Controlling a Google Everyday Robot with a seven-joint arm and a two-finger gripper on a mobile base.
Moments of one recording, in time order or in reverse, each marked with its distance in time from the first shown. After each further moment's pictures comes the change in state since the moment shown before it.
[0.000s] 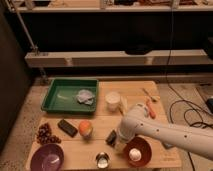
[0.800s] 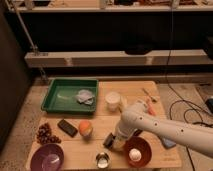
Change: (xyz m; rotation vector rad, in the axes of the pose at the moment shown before) arm 0.009 0.000 0.000 0.079 0.021 -0.029
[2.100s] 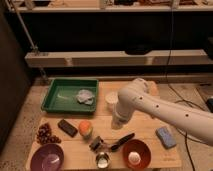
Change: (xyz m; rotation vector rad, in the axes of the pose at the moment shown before) arm 0.045 0.019 -0.091 -0.035 0.003 -0.031
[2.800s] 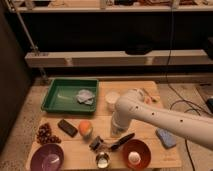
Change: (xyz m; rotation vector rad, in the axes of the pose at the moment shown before) arm -0.012 -0.031 0.035 0.053 -0.027 -0.020
